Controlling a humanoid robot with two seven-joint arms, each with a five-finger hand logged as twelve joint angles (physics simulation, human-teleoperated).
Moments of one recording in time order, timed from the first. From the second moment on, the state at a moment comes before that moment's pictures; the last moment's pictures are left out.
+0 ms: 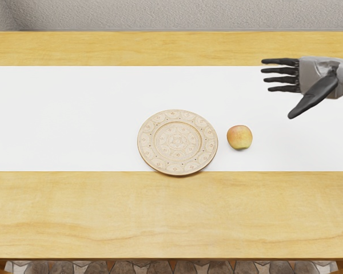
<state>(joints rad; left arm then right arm) 0.06 0.00 -0.11 -0.08 0.20 -0.06 0.19 1.08 -0.98 0.36 1.24 -0.02 0.55 -0.29</state>
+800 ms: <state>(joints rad) 0.06 0.00 -0.11 -0.08 0.20 -0.06 0.19 1.16 -0.76 0.16 1.39 -0.71 0.06 -0.57</state>
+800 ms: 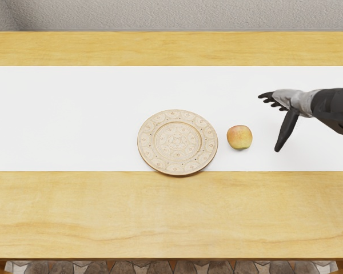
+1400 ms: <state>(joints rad) 0.06 0.00 -0.11 -0.08 0.20 -0.06 0.19 1.17 -0.53 0.01 1.43 -0.73 -0.35 -0.61</state>
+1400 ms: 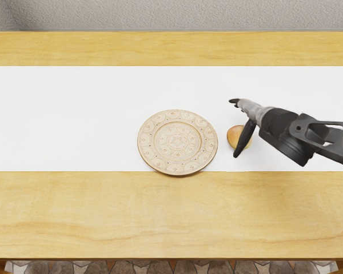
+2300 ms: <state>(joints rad) 0.06 0.00 -0.11 -0.08 0.20 -0.06 0.19 1.16 -0.56 -0.05 1.53 -0.76 -0.48 -0.61</state>
